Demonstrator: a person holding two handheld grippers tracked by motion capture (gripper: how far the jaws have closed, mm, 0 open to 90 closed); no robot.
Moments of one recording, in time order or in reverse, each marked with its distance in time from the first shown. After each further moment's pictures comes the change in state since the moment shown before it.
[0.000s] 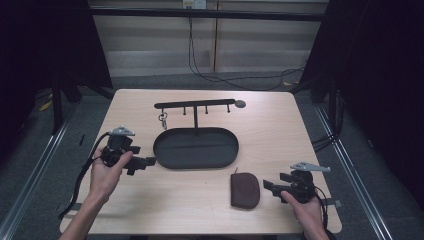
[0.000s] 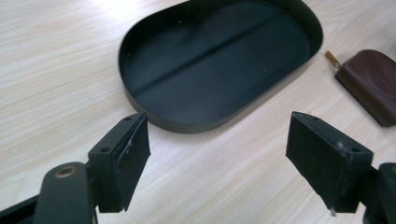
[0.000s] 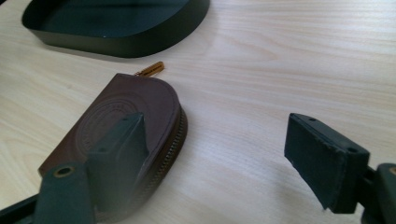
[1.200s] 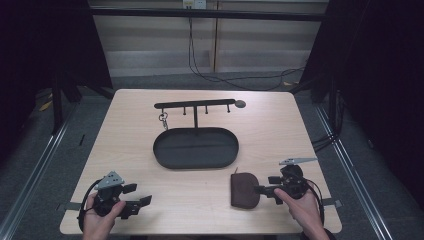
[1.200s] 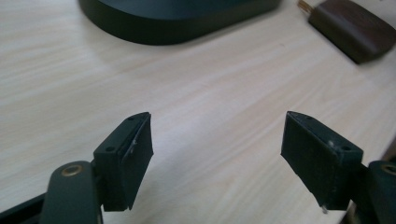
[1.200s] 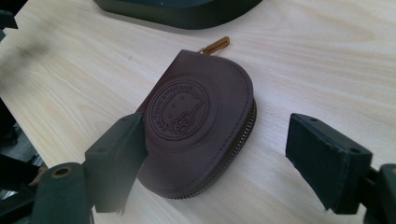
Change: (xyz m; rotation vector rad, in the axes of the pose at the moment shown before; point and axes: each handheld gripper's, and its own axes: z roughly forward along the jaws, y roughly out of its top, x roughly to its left) left arm -0.027 -0.110 -0.001 -0.078 -0.072 -0.014; right arm 0.019 0.022 0.005 0.194 0.184 -0.005
